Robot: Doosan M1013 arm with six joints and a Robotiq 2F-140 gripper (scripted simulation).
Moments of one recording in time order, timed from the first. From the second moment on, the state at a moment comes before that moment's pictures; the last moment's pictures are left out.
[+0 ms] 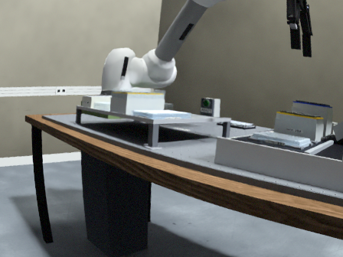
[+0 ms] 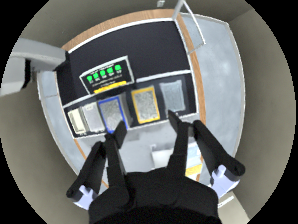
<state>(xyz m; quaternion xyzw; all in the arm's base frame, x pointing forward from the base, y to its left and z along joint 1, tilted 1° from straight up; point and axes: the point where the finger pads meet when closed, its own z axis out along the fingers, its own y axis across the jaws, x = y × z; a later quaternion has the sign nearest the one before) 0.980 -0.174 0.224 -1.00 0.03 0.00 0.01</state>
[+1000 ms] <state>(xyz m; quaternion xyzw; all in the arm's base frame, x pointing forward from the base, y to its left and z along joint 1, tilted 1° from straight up) 0.979 -0.173 0.182 -1.00 0.03 0.01 0.01</state>
